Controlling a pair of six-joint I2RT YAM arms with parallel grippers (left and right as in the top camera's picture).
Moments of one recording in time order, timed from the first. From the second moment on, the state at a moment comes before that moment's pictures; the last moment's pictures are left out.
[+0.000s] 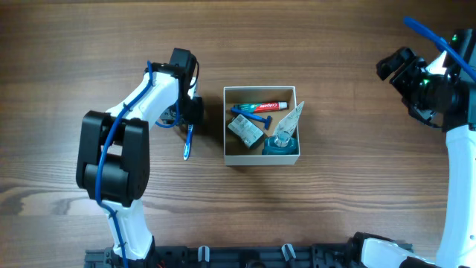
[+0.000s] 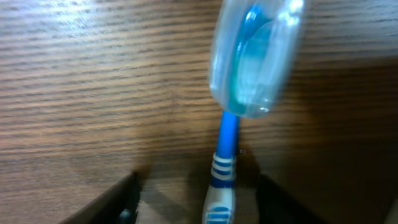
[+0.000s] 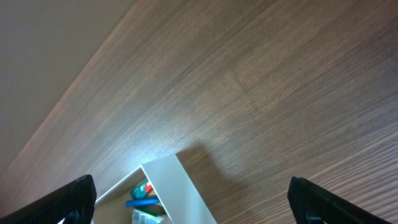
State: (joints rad) left arm -0.24 2.05 1.38 -0.87 0.01 -0.17; right arm -0.21 1.37 1.49 -1.08 -0.16 0.58
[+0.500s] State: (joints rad) left arm -0.24 2.01 1.38 -0.97 -0.01 -0.16; right arm -0.21 1.37 1.49 -1.08 -0.16 0.58
